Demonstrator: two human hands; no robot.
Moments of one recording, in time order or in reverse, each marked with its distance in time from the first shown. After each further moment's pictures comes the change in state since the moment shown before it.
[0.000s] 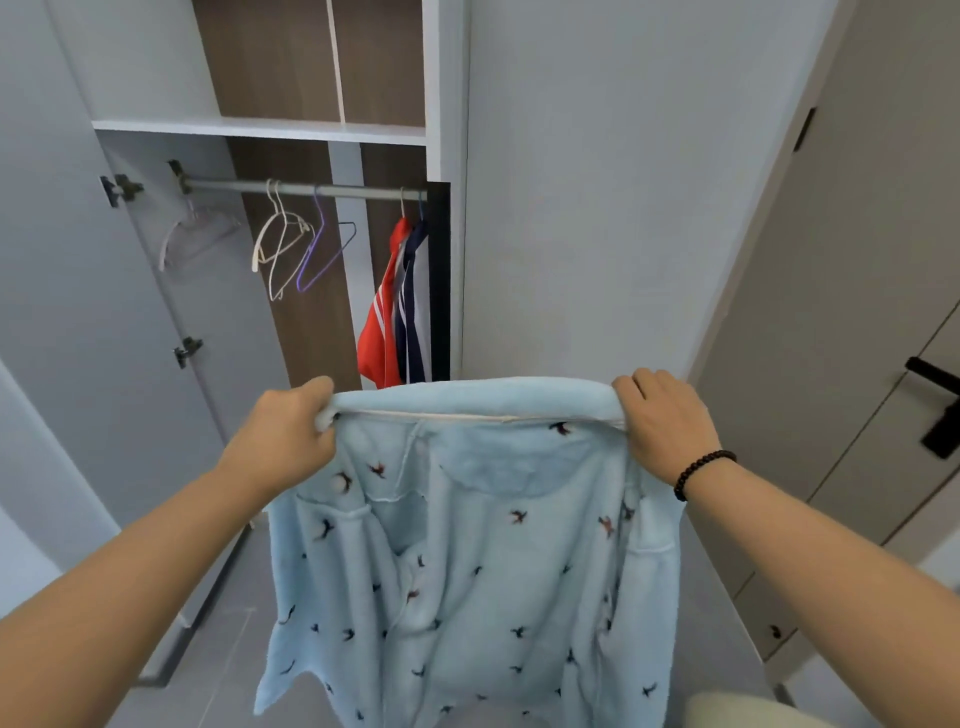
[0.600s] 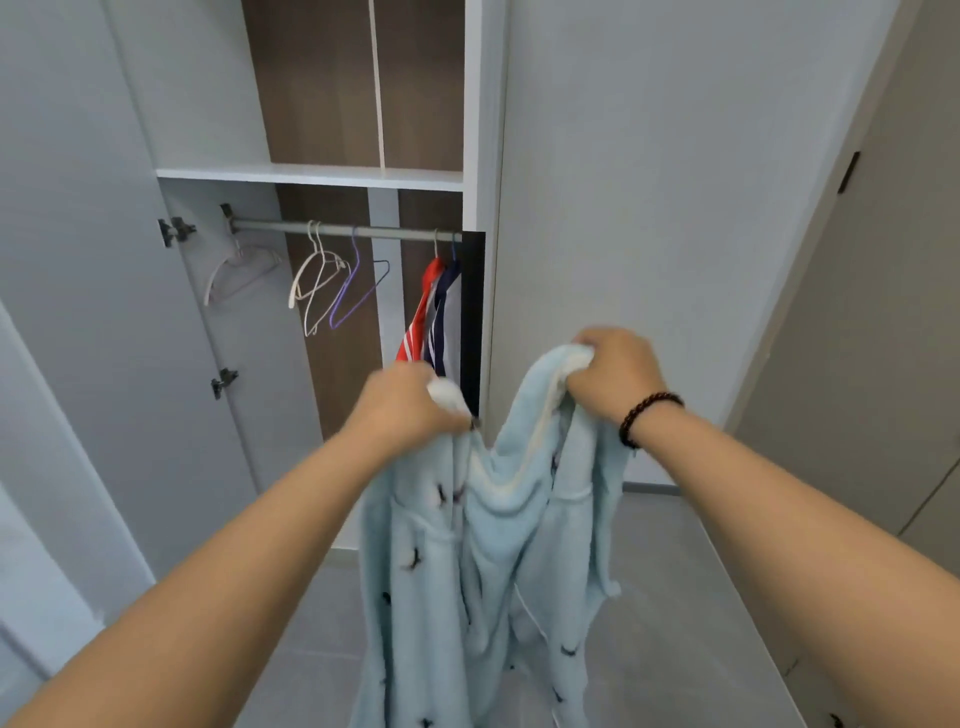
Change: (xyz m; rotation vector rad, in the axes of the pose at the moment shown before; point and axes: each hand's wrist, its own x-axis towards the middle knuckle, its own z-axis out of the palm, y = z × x) left_hand 0.082 0.085 -0.018 -0.105 -0.154 -0.242; right_hand 0.123 -0.056 -0.063 0.701 -0.014 0.360
